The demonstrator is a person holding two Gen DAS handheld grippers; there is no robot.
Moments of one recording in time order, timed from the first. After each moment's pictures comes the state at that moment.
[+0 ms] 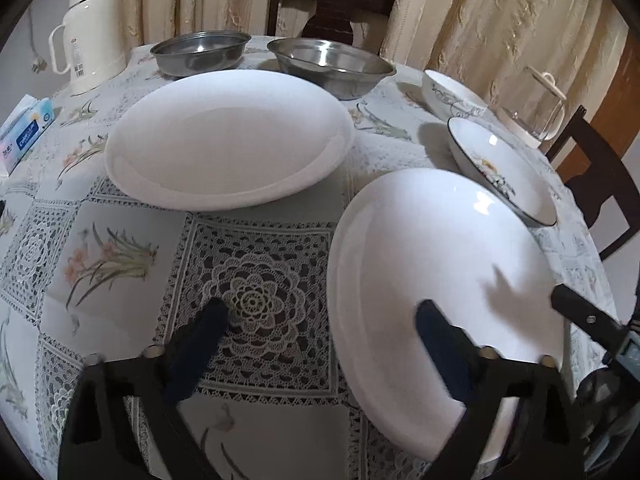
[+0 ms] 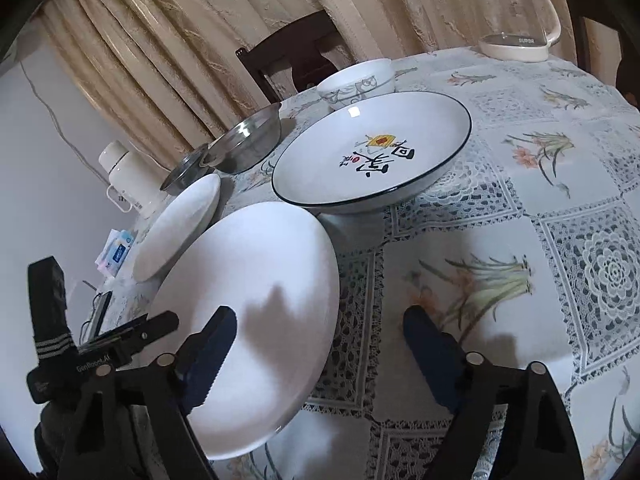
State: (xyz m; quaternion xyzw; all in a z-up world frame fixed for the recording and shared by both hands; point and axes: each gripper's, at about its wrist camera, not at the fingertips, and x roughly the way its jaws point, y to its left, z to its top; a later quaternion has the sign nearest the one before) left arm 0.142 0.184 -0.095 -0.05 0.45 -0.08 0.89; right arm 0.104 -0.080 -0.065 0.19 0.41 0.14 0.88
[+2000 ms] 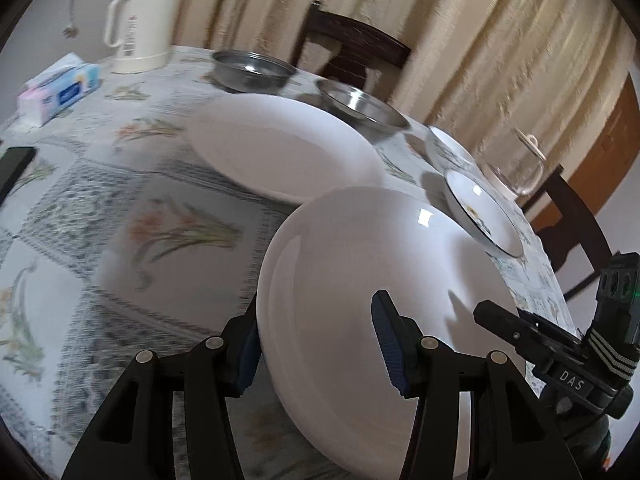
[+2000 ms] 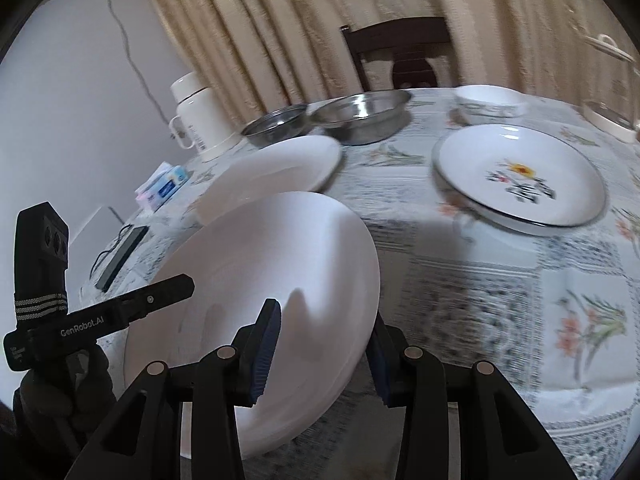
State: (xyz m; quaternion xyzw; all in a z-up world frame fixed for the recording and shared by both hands) left arm 0.088 0.258 -0.081 -0.15 0.39 -0.09 0.91; right arm 0.094 0.024 -0.045 0.07 0.40 0.25 0.88
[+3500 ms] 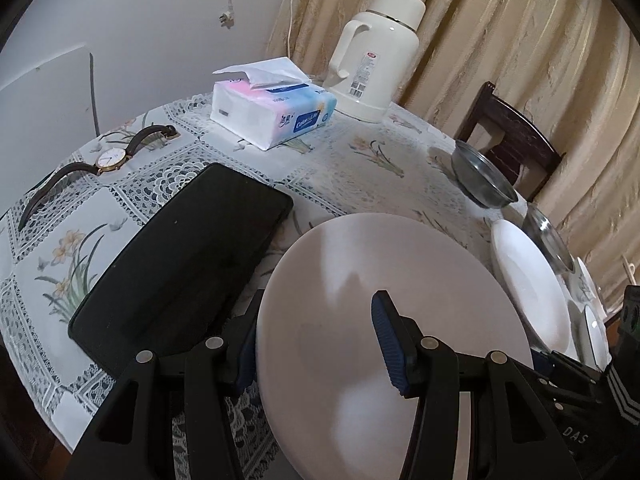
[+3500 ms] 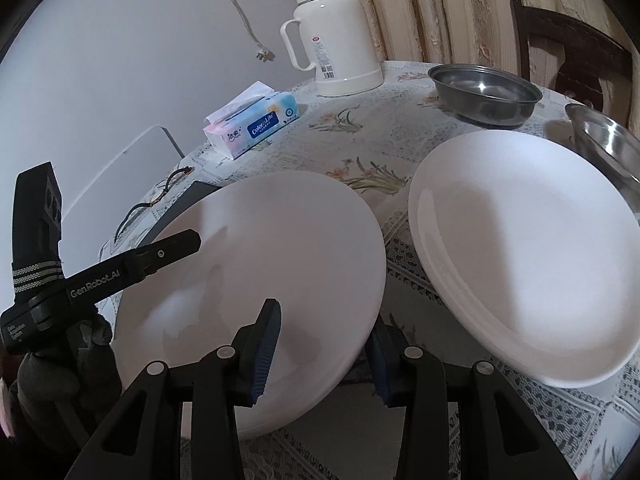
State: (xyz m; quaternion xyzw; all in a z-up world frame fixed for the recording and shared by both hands) left arm 0.099 0.489 -0.086 -0.21 0.34 0.12 0.91; right arm 0.161 0.254 -0.060 -0.03 0.44 0.37 0.81
